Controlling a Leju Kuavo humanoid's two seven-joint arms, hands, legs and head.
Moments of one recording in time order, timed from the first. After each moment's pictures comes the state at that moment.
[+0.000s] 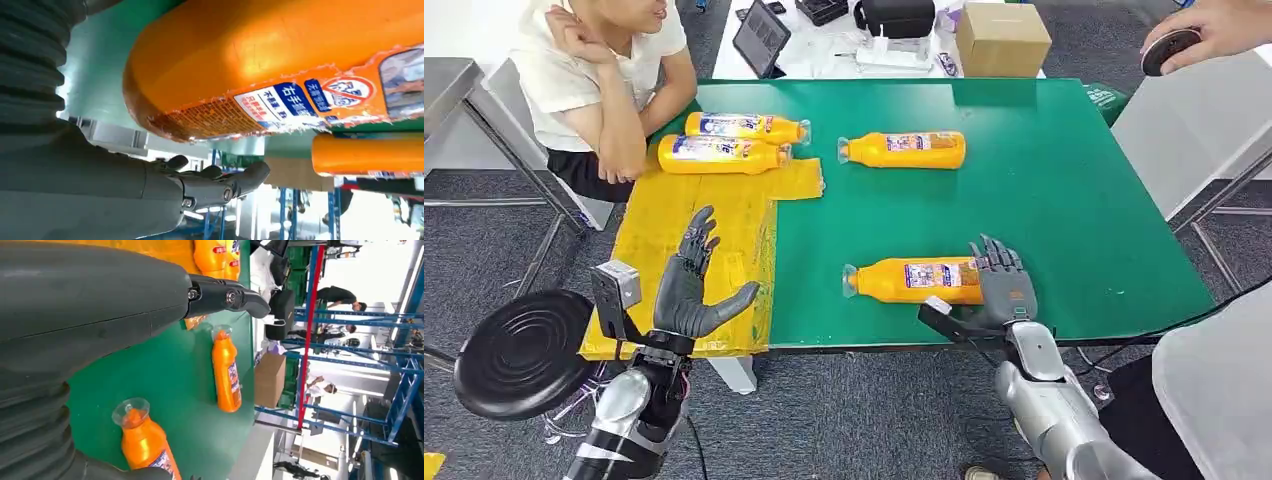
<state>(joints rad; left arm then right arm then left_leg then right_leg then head) -0.17 -0.09 -0.37 -1.47 0.15 -0.06 -0.20 -0.48 -0.12 0.27 -0.61 1.29 -0.60 -0.12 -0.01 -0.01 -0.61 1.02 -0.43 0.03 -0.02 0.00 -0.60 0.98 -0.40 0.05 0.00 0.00</state>
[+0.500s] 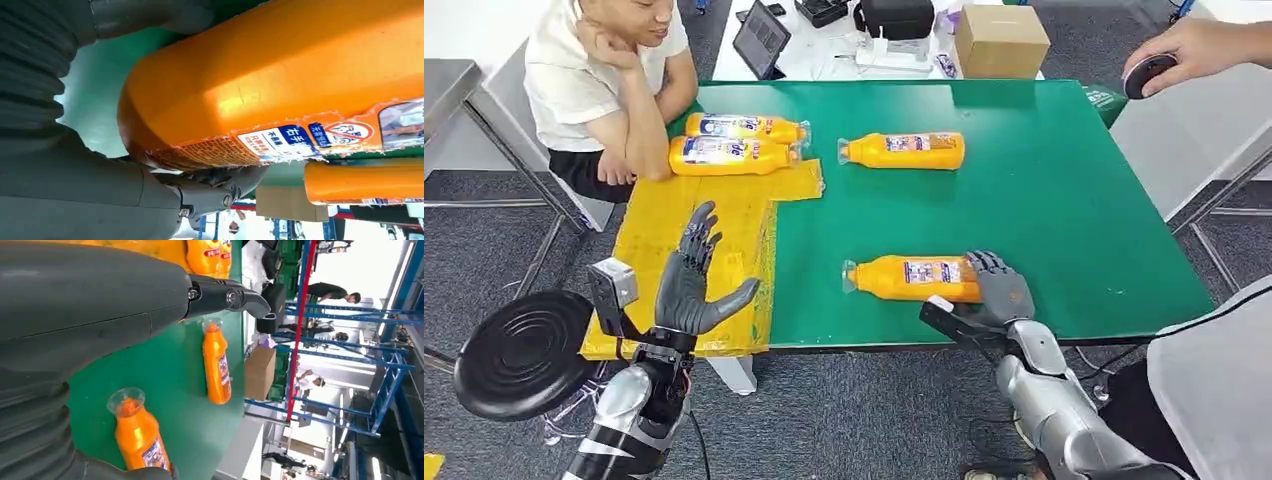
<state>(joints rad) -0.18 -0.09 -0.38 -1.45 0.19 -0.07 -0.22 -0.54 -0.09 0.25 -0.46 1.18 -0.52 -0.24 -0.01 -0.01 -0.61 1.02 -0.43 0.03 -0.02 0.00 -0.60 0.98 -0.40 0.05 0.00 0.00</state>
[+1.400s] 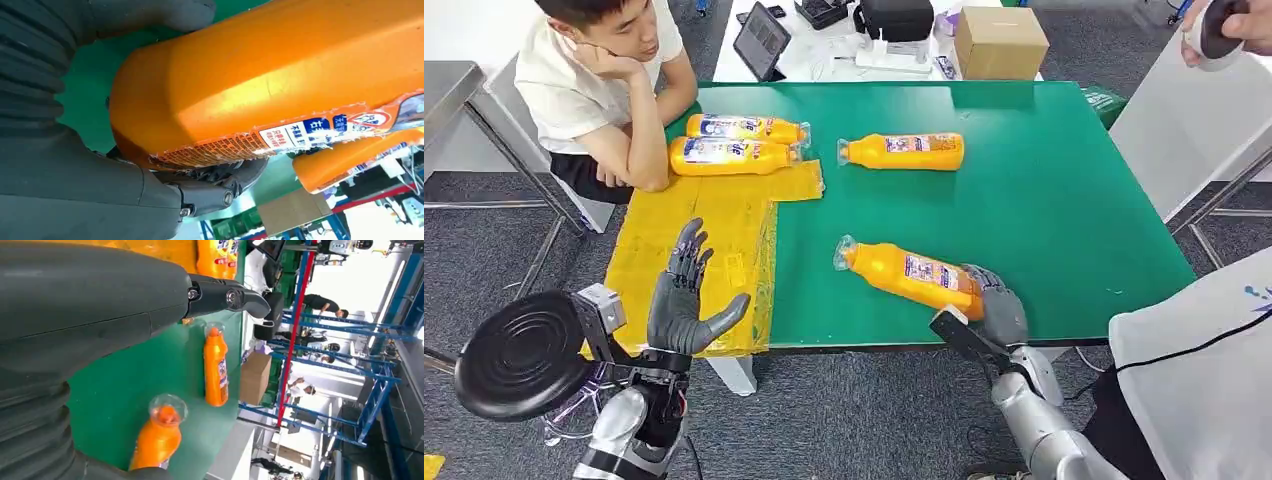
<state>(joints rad) -0.10 -0.08 -0.38 -1.51 0.22 -0.05 -0.27 -0.44 -0.05 0.10 -0.50 0.84 -0.51 -0.57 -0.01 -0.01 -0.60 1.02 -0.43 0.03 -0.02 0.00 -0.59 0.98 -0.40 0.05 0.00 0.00</state>
